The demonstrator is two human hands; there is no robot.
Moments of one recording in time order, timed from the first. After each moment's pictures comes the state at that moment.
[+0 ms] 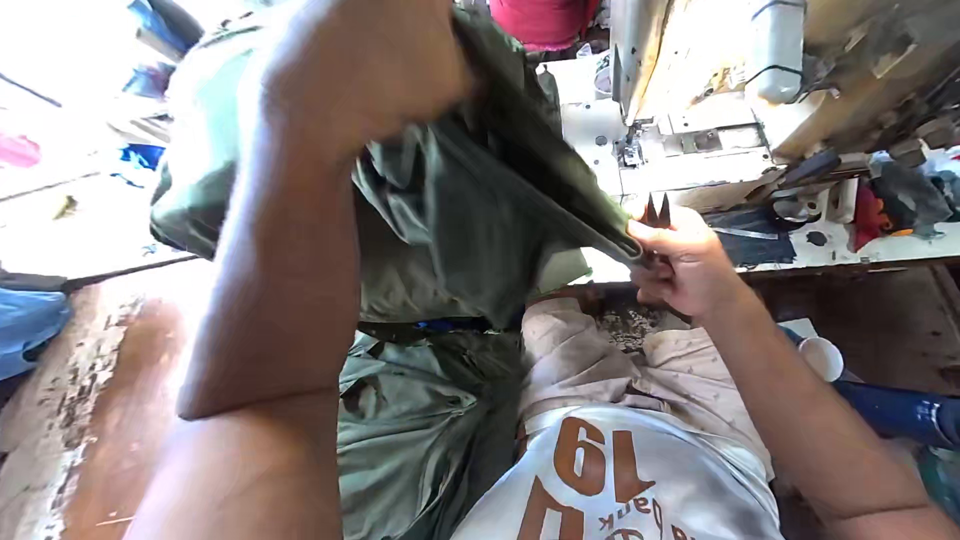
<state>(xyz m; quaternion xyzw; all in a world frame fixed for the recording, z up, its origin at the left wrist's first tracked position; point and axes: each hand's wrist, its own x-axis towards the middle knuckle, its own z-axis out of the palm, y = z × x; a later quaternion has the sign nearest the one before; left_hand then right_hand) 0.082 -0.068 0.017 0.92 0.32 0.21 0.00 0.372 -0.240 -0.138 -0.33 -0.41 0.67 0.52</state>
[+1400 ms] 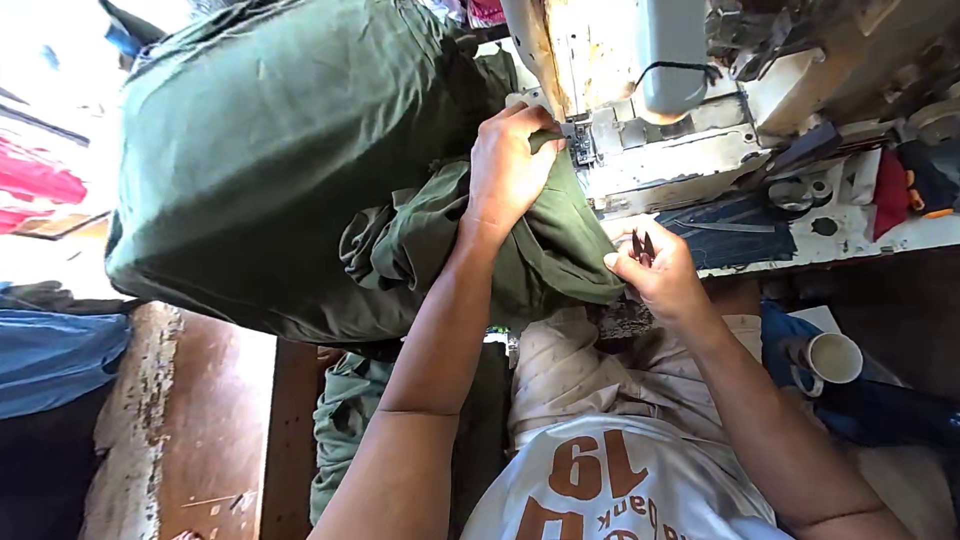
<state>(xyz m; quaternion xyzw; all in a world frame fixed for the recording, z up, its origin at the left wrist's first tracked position) 0.239 -0.045 -0.149 0.85 0.42 0.31 0.10 0.415 -0.233 -0.203 -0.50 -0.49 0.46 0.55</state>
